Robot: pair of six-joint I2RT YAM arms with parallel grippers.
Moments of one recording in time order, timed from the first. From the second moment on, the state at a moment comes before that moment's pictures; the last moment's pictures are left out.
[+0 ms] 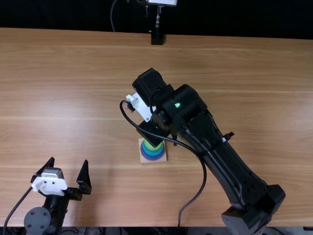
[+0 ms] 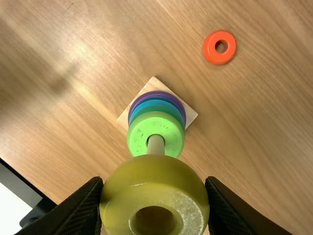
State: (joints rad) left arm -0.07 0.01 0.06 -0.18 0.06 -0.19; right arm 0.67 1.99 2.11 -1.45 -0.04 -0.18
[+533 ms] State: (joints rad) left arm -0.07 0.01 0.06 -0.18 0.06 -0.19; right arm 0.67 1.99 2.10 -1.45 -0.04 -0.18
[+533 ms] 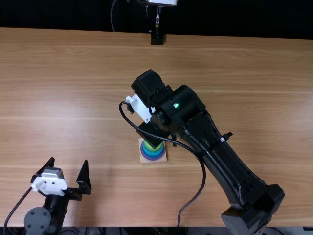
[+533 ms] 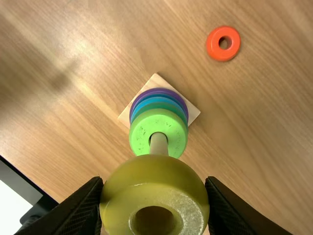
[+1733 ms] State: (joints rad) left arm -0.07 0.01 0.06 -0.18 0.06 -0.19; right arm 0.67 2.03 2.22 -1.39 -0.04 -0.18
